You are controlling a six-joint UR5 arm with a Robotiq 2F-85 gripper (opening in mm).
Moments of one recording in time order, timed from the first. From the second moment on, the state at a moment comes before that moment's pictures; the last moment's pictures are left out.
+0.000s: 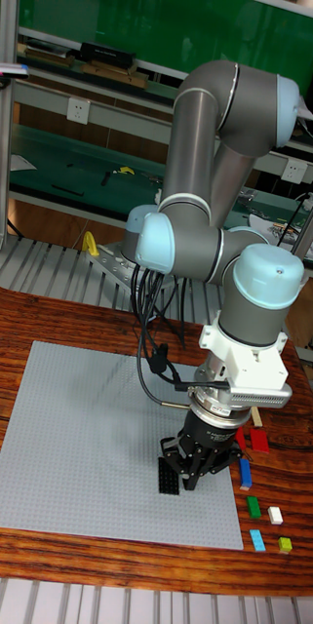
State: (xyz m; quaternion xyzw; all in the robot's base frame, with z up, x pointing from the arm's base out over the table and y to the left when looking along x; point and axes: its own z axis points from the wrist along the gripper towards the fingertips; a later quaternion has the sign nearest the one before) arm 0.666 0.113 0.016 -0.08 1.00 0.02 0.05
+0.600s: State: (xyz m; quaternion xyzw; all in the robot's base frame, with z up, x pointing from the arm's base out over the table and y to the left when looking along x) arm 0.653 0.104 0.015 -0.09 0.99 0.02 0.05
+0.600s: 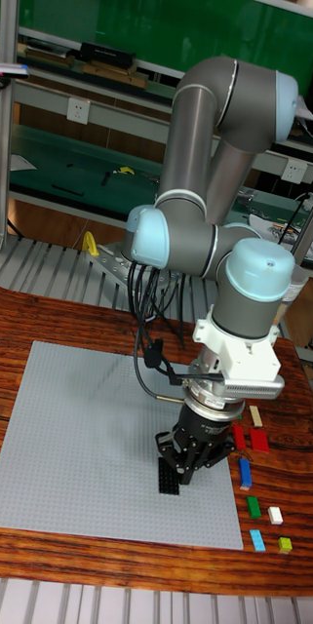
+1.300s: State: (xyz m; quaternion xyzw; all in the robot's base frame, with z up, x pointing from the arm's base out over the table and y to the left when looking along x) arm 0.639 0.096 0.017 -0.10 0.99 0.02 0.05
